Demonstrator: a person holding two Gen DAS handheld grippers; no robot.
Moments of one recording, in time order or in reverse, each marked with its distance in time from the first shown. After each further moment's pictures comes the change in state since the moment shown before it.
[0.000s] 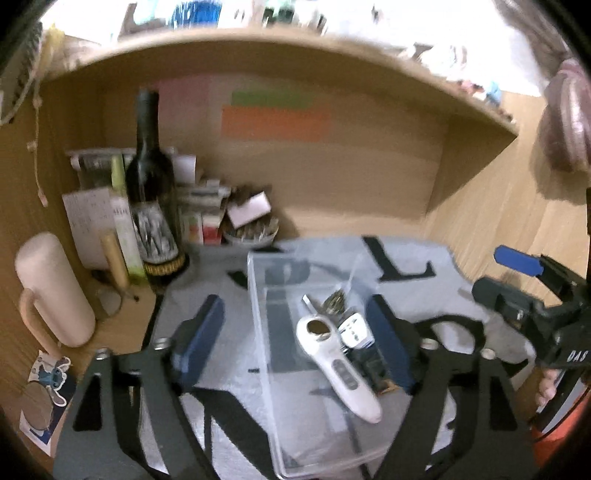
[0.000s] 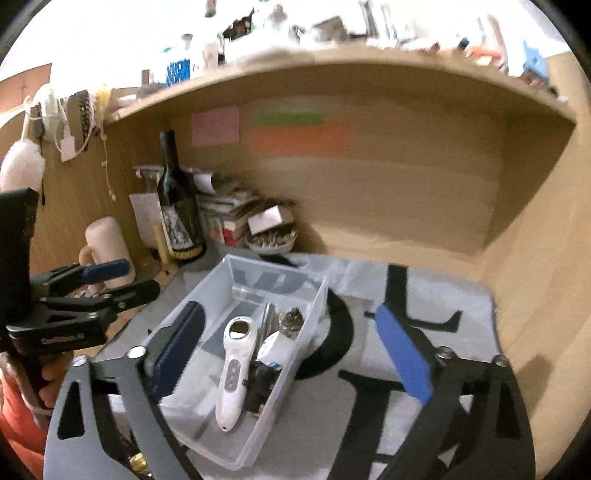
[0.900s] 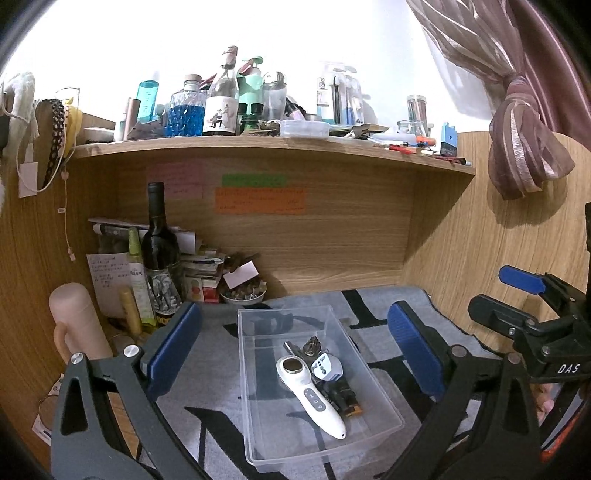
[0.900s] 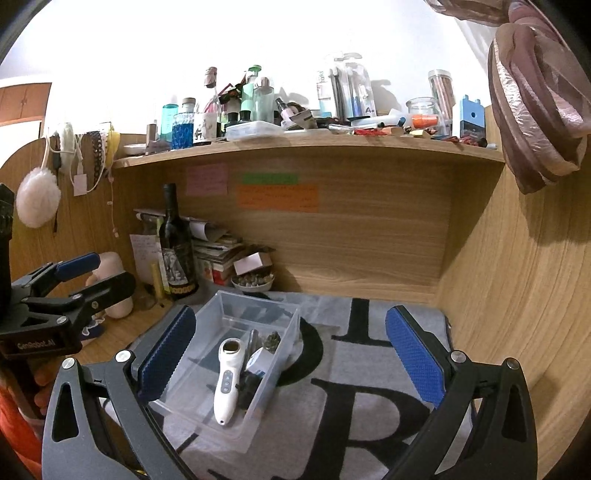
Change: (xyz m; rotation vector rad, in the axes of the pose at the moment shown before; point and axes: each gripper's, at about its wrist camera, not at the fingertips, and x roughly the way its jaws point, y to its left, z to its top) left arm -0.070 -0.034 0.005 0.057 -0.230 0.013; right arm -0.078 0.000 -0.009 0.007 -0.176 -0.088
